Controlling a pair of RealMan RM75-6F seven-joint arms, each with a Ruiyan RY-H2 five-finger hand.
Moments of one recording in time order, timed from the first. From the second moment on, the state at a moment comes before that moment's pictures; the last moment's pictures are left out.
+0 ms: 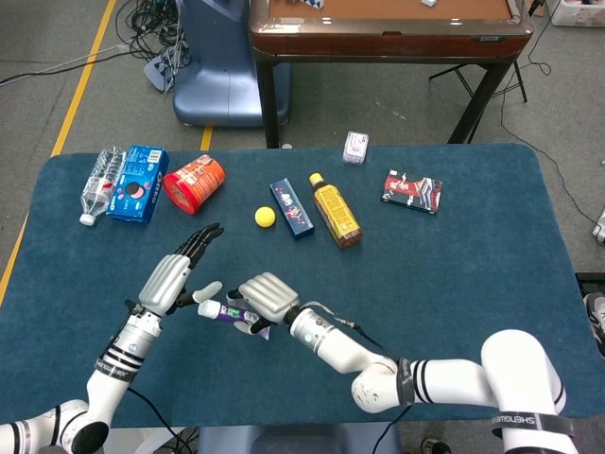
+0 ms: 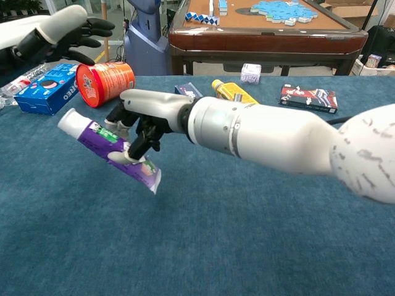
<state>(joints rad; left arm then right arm) -0.57 -1.34 -0.22 -1.78 1.33 1.15 -0.16 1.08 -1.75 0.28 -1.49 -1.01 0.73 -0.20</state>
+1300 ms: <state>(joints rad) -0.54 -1.27 -0.23 -1.77 1.23 1.14 -0.15 1.23 -1.55 0.03 -1.57 -0.81 0.74 -0.55</state>
